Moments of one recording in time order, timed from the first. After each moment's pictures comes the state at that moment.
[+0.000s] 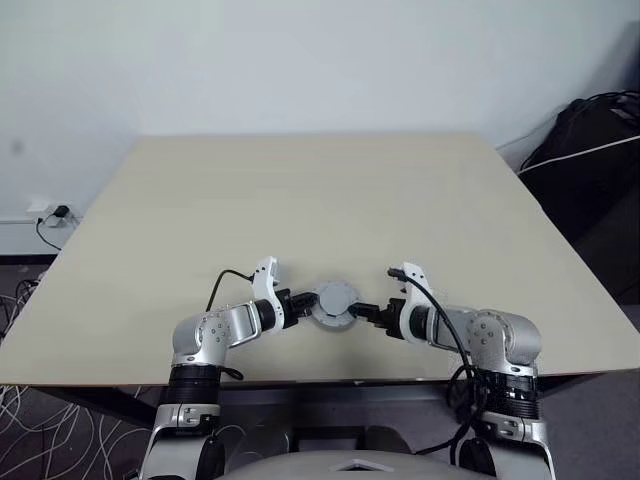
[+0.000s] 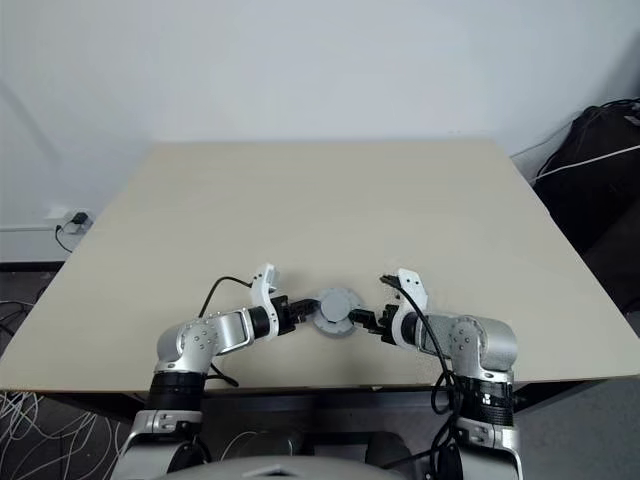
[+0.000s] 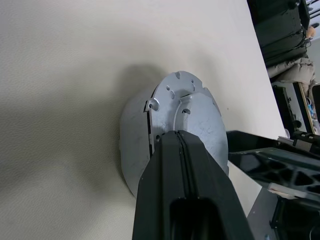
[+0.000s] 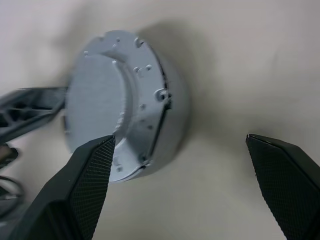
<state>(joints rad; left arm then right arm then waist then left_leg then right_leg) -0.26 0.02 0.09 0.12 -0.57 1.08 -0.37 -0.26 -0.12 -0.28 -0.11 0.56 1.50 0.24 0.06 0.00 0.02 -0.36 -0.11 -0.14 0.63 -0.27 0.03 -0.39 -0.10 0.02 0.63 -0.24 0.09</state>
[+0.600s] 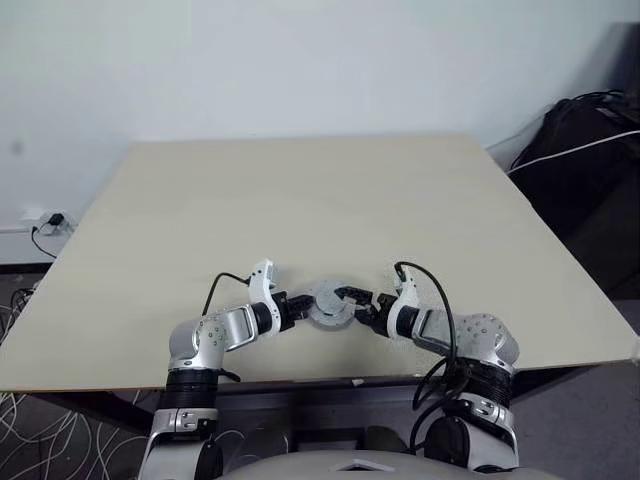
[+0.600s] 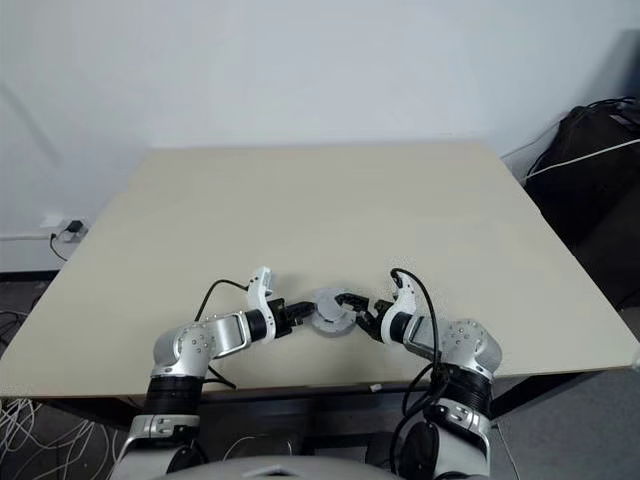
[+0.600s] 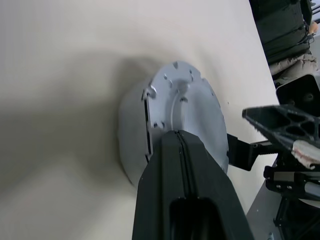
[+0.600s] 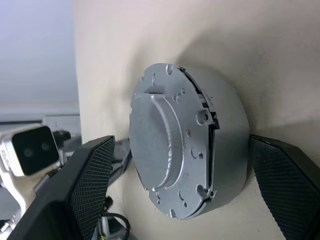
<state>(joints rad) -0.23 0.02 0.10 0.10 -0.57 1.08 -0.37 -0.32 0.05 -0.56 0.15 0.63 1.42 0.24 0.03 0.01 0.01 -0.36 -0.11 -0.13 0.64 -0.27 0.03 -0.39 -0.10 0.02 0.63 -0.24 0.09</state>
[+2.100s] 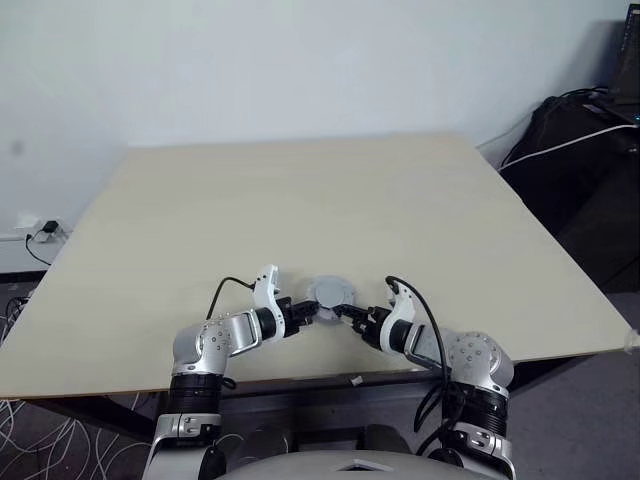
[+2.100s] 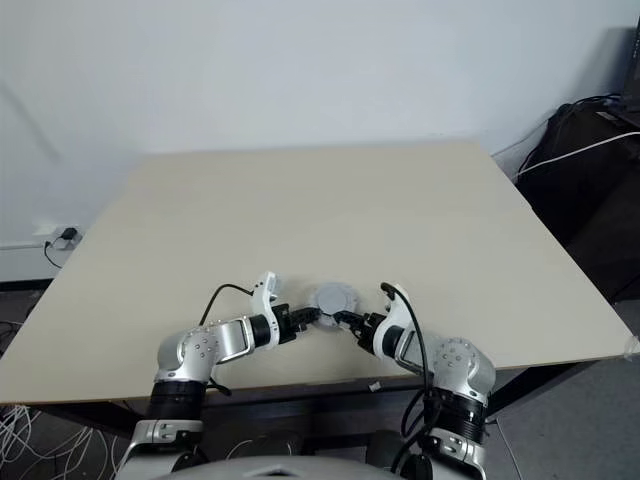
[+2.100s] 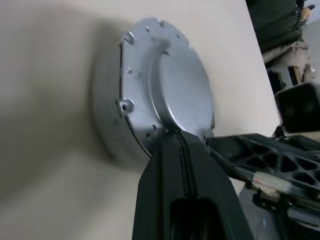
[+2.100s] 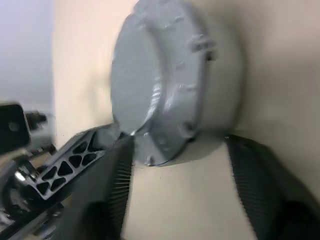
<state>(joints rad) -0.22 0.01 0.09 0.09 -0.56 1.10 -0.39 -0.18 0.07 -0.35 -0.10 0.62 1.38 0.12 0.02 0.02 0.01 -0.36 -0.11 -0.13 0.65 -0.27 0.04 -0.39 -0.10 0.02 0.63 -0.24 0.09</state>
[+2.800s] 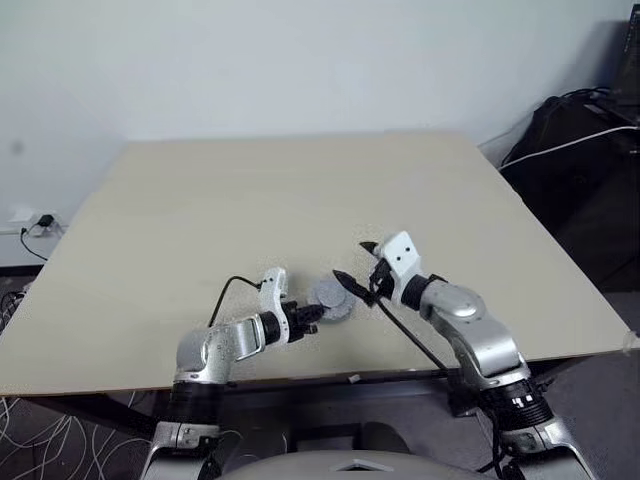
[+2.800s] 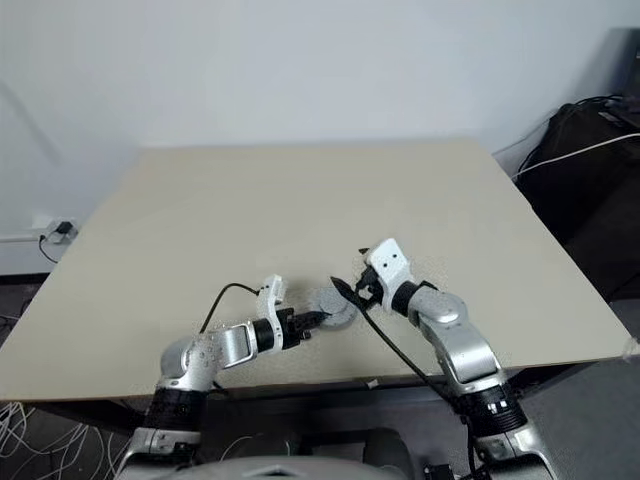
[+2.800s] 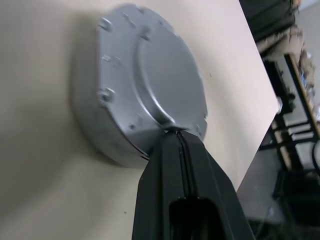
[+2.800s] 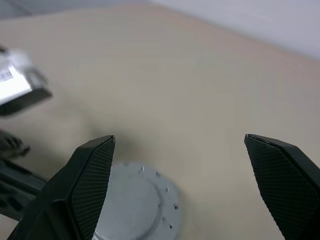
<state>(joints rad) -0.12 0.05 -0.04 -0.01 -0.52 0.94 -0.45 -0.19 -0.39 0.21 -0.03 0.19 0.27 0.58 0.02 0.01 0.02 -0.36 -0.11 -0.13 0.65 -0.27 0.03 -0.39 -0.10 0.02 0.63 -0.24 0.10</state>
